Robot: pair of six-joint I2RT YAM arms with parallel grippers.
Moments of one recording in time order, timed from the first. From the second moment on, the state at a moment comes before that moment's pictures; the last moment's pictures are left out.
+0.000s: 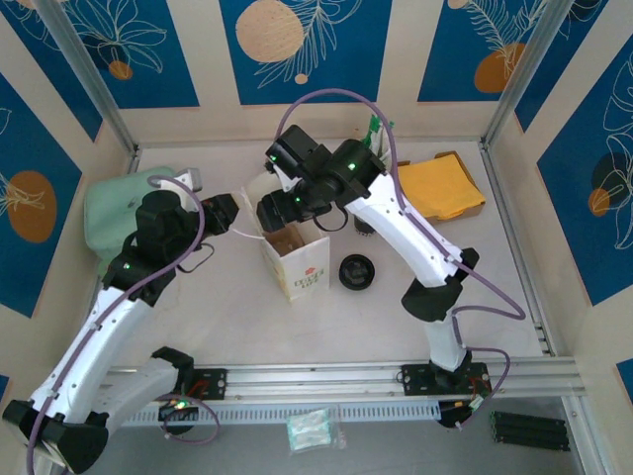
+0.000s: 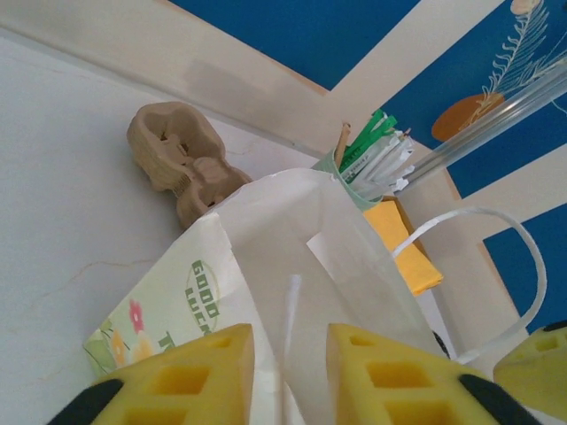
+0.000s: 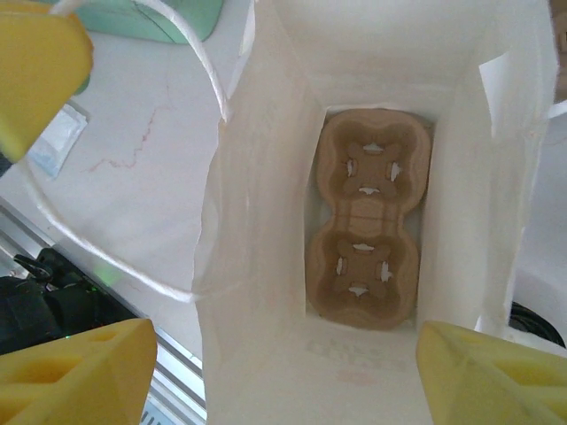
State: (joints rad) left arm -0.37 0.90 1.00 -0.42 0.13 -0.67; right arm 0.95 1.99 2.55 -1.57 0.00 0.42
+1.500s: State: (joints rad) left arm -0.73 1.18 1.50 -0.60 0.16 -0.57; right arm 0.13 1.40 1.53 -1.31 -0.13 0.39
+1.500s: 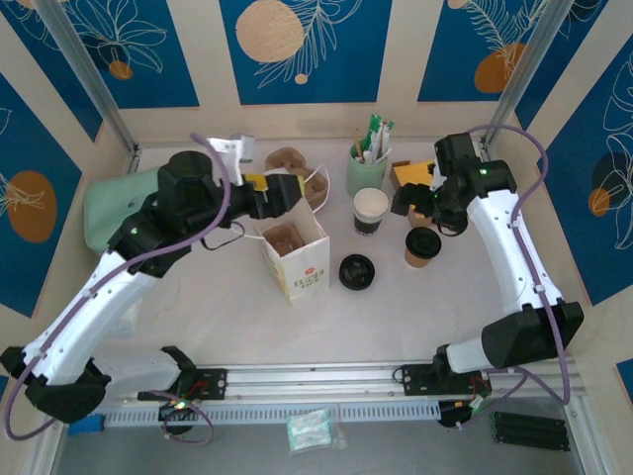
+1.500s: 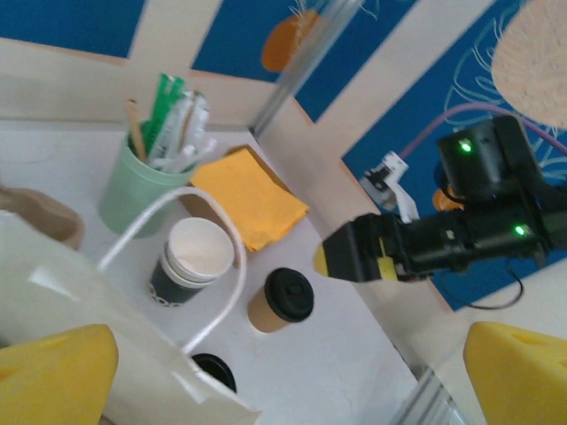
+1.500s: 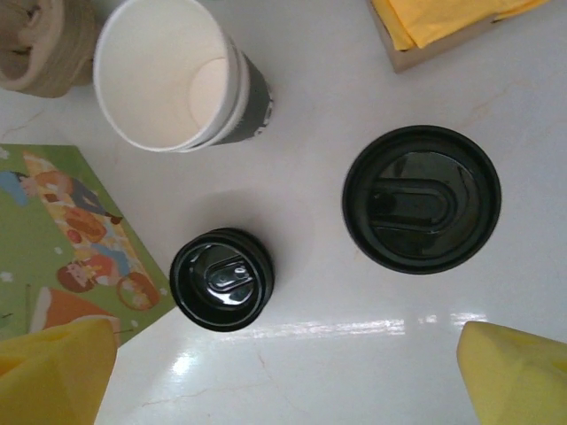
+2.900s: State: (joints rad) left arm -0.99 1.46 1.63 -0.59 0.13 -0.52; right arm 0.05 1.69 1.40 -1.24 -0.05 0.24
